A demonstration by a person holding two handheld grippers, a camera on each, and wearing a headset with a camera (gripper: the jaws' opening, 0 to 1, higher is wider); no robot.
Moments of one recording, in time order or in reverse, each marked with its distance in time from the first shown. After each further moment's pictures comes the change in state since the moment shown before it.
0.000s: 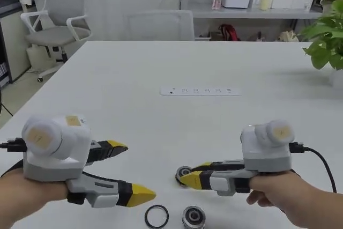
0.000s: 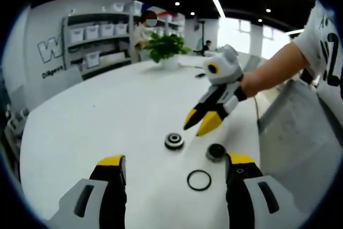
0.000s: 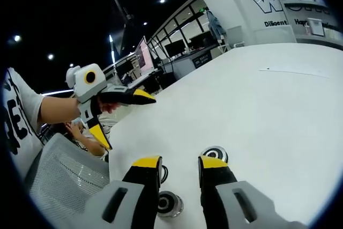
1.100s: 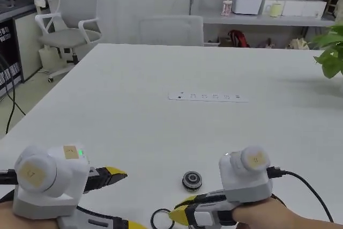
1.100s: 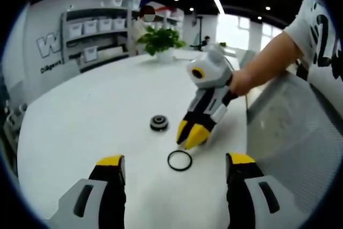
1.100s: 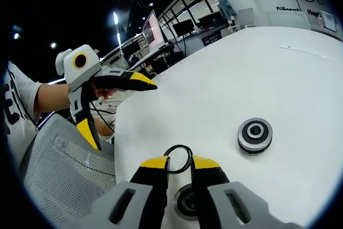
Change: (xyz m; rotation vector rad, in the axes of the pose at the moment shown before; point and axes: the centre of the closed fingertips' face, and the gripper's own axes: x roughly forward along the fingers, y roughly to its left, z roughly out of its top) left arm -0.020 -0.035 -0.035 -0.013 0.042 -0.017; right arm 0.037 0.040 -0.050 -0.012 0.163 0.075
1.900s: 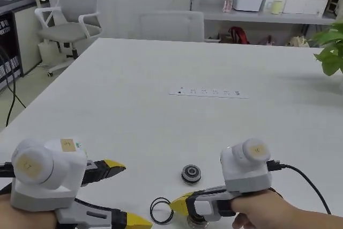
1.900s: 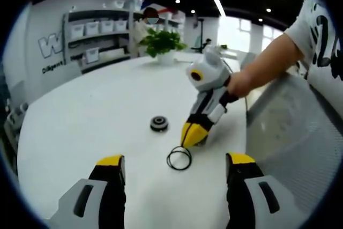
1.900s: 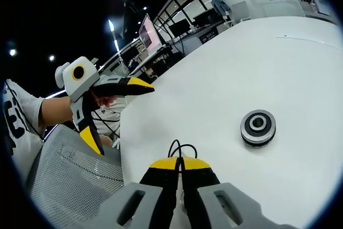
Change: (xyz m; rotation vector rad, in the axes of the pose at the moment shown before) left arm -0.003 -0.001 -0.001 -0.007 -0.021 0.008; right arm 0.001 0.004 -0.002 0.089 0.001 0.025
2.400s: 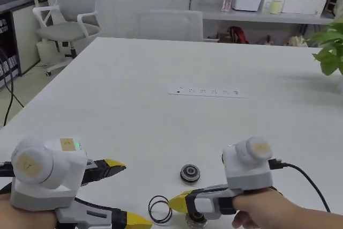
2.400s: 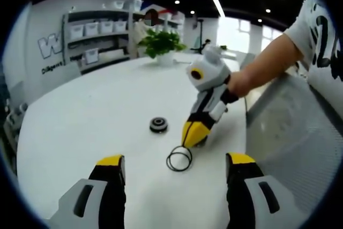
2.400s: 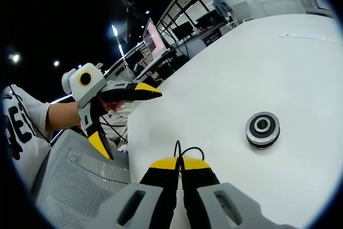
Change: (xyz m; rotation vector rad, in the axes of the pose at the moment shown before) left arm 0.001 0.000 0.001 0.001 -0.007 -0.004; right arm -0.002 0.009 0.005 0.032 -0.023 0.057
